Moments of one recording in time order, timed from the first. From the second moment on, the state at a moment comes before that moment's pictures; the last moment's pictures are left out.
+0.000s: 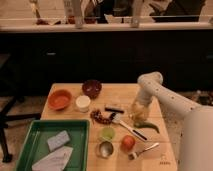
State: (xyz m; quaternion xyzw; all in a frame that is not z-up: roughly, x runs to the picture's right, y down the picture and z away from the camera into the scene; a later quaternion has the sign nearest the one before) arm 0.239 0.139 0.924 -0.35 -0.09 -0.19 0.91
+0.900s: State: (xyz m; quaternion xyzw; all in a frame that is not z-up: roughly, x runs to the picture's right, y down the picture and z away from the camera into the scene) arm 0.235 0.139 0.917 -0.36 -0.07 -0.21 0.91
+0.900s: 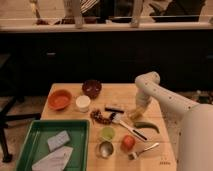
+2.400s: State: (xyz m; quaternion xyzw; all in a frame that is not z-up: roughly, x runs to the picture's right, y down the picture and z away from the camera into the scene) arm 0.157 0.139 0.721 -0.29 -0.13 -0.27 0.91
